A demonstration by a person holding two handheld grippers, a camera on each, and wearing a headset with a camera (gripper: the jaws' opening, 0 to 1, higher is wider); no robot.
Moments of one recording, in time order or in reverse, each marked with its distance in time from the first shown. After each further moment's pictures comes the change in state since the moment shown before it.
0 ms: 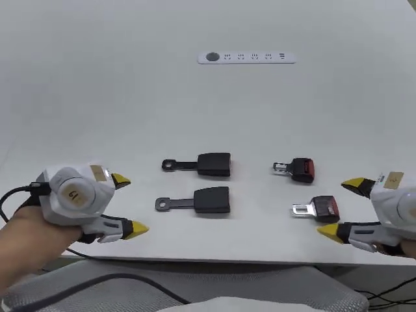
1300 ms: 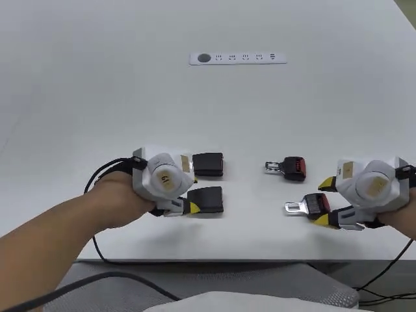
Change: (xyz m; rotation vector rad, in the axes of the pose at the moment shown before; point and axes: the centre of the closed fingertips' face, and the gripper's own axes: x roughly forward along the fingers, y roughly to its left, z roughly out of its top) left arm 0.088 -0.024 0.074 0.313 0.014 -0.173; right arm 0.035 -0.010 -0.032 -0.238 0.183 0.183
